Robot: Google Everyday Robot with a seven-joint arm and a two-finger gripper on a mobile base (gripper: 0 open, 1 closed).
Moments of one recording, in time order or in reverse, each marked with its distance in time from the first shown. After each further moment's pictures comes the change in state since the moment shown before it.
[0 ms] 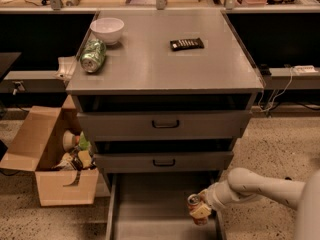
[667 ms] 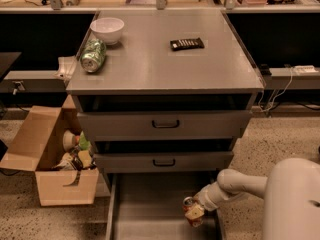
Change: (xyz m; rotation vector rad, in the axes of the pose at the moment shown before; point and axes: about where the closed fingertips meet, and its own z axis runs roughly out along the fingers) arm 0.019 -0.023 0.066 -0.042 0.049 0.052
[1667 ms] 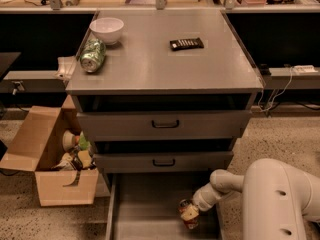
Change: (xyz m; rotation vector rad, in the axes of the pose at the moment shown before) arm 0.008 -0.016 0.056 -0.069 0.035 0.045
